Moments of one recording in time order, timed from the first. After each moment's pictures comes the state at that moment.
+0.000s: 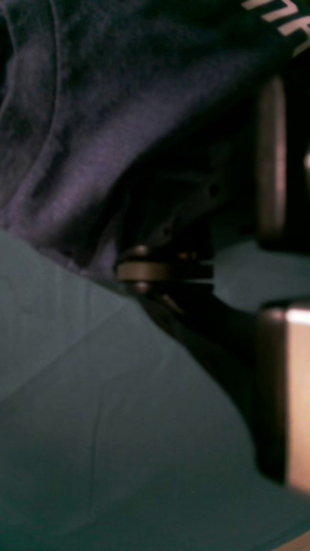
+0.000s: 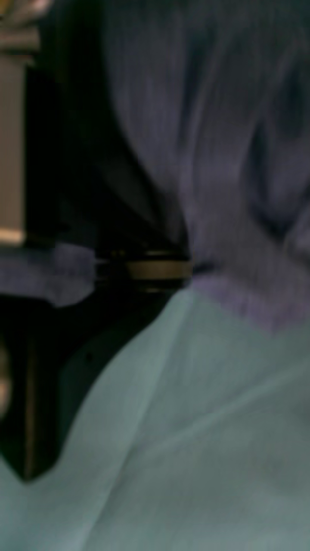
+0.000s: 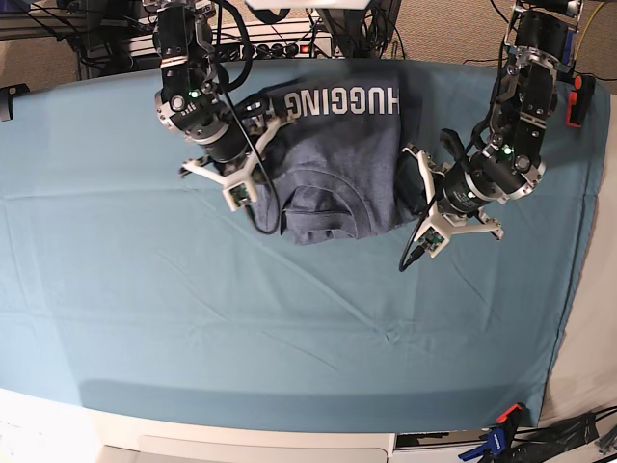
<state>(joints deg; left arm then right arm) 0.7 -21.2 11.2 106.1 -17.4 -23.0 56.4 -14.6 6.2 -4.4 108.1 0.4 17.6 -48.0</state>
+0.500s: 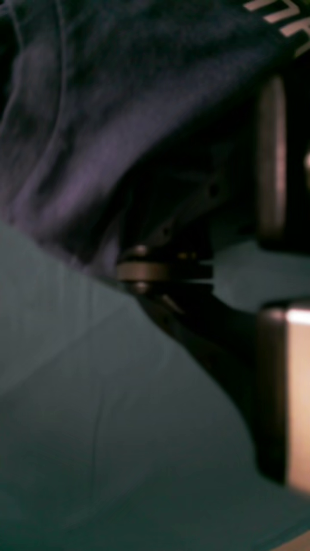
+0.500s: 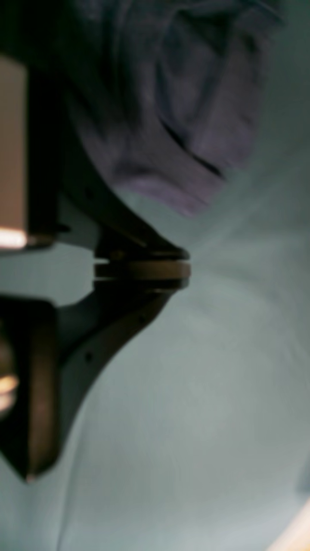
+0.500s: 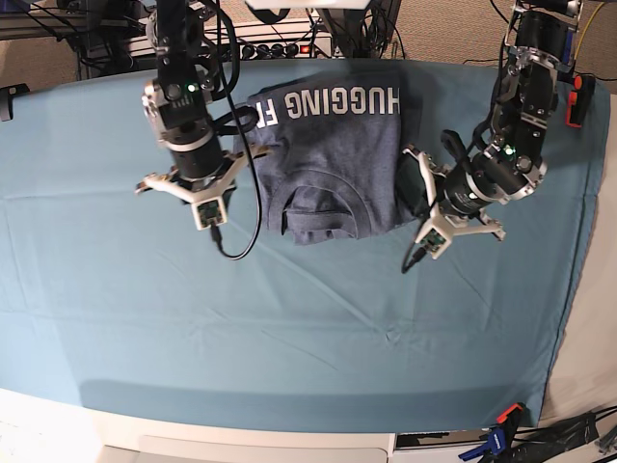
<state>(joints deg) 0.7 -21.1 9.9 106.2 -17.4 -23.0 56.0 -14.8 6.2 -4.4 121.3 -12.6 9.4 -47.6</state>
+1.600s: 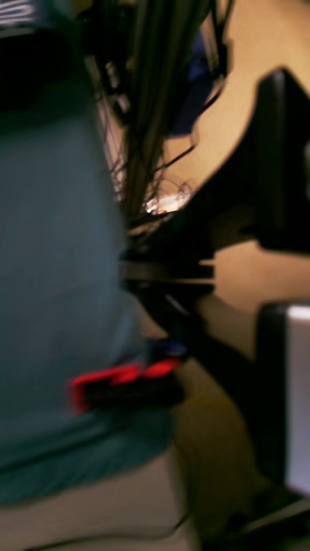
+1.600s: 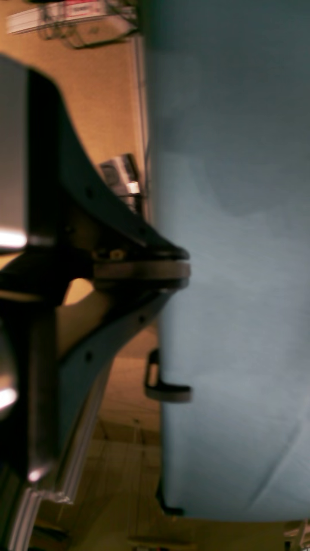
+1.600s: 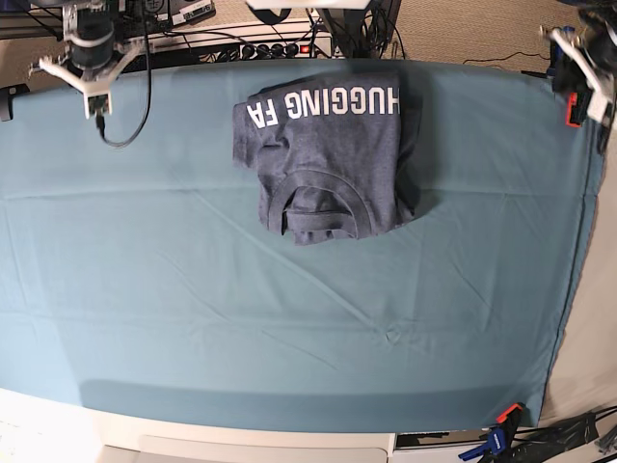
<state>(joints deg) 48.1 -19.9 -47.7 122.4 -52.7 -35.1 66.5 -49.7 14.7 22.6 129.0 -11.0 6.8 -47.8</state>
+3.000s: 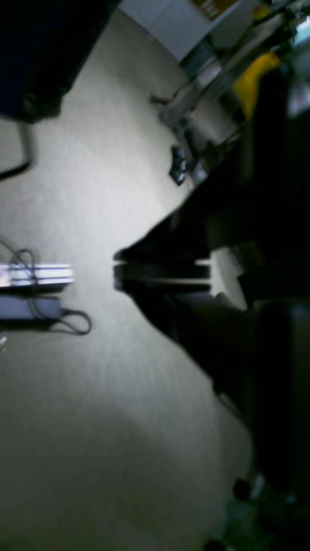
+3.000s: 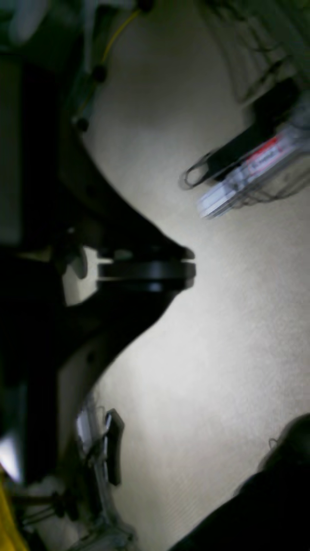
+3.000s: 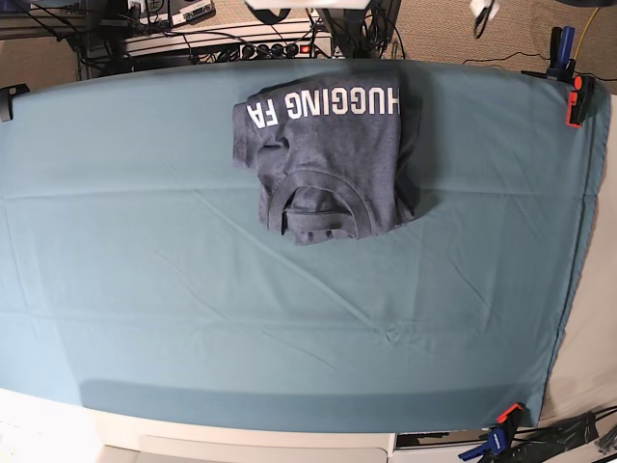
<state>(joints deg) 42.4 -16.1 -4.7 73.6 -22.8 -25.2 38.4 -31.7 14.2 22.8 47.5 16.5 16.0 -28.2</state>
